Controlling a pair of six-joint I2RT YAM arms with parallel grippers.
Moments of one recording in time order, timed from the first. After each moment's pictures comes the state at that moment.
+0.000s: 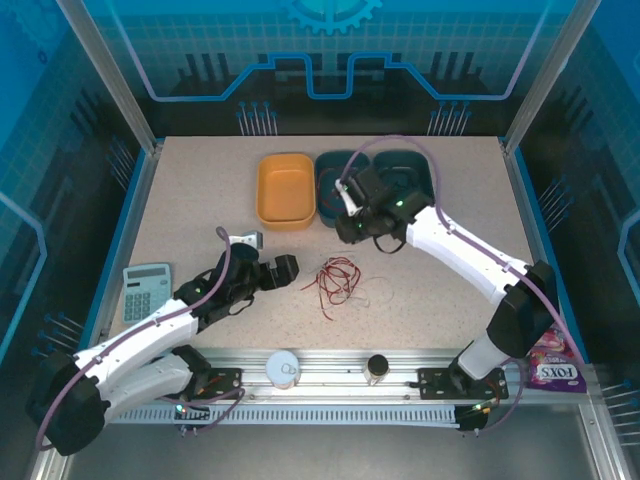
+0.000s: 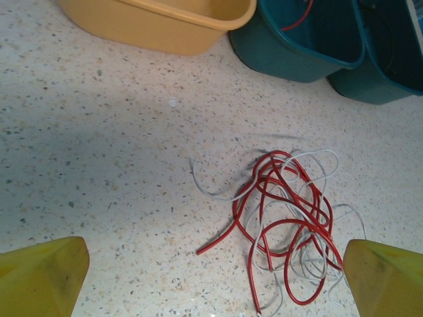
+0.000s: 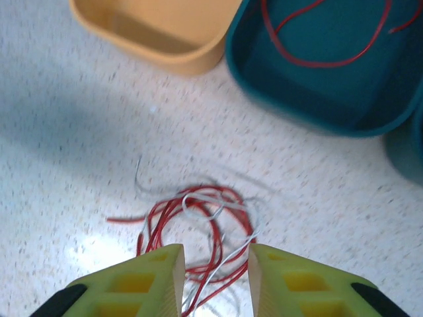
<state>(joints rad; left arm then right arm) -0.60 0.95 0.52 -0.25 -0.09 -0.78 0.71 1.57 1.43 -0.87 0.06 0.25</state>
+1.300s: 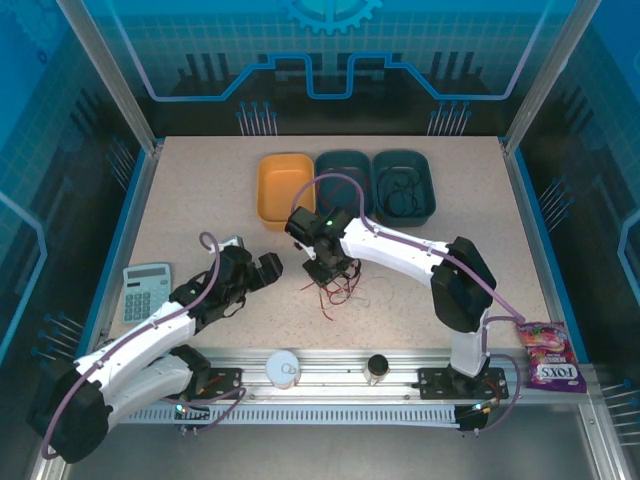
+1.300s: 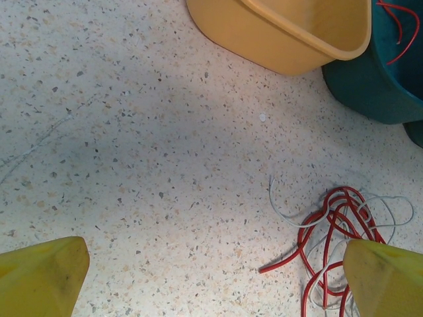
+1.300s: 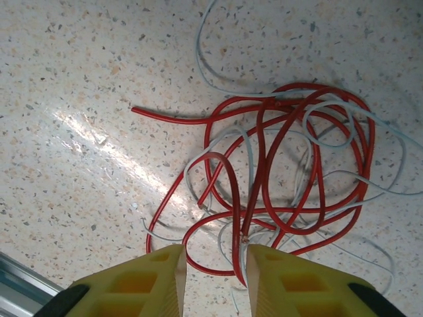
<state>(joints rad) -0.53 0.93 0.48 -0.32 -0.17 -0.90 0.92 1.90 1.58 -1.10 0.06 0.23</state>
